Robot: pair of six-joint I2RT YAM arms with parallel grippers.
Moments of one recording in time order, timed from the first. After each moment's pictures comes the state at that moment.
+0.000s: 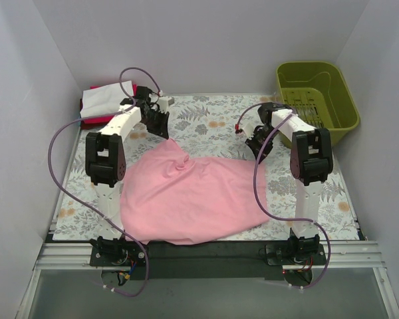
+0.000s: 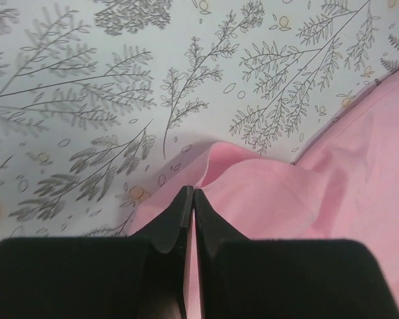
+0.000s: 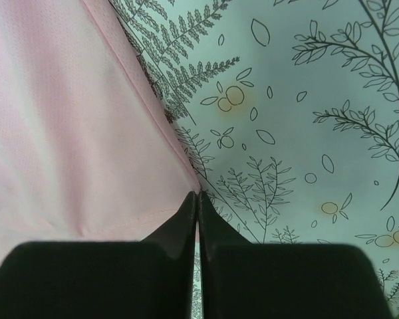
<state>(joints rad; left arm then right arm) -0.18 2.19 1.83 -0.78 0.48 0.24 0.20 2.15 1.67 -1.09 -0.35 -0.82</state>
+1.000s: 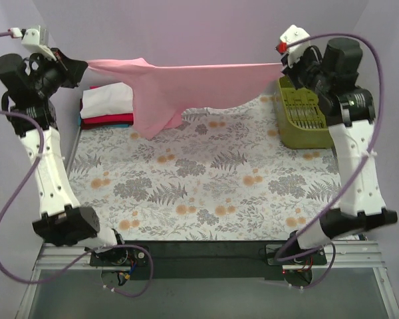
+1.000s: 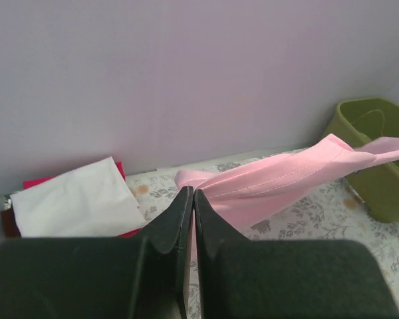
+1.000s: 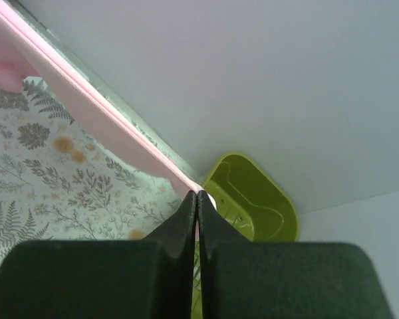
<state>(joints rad) 0.36 1.51 1.88 -0.39 0.72 -0.17 0.20 1.53 2.07 -0.77 -0.26 -0.63</state>
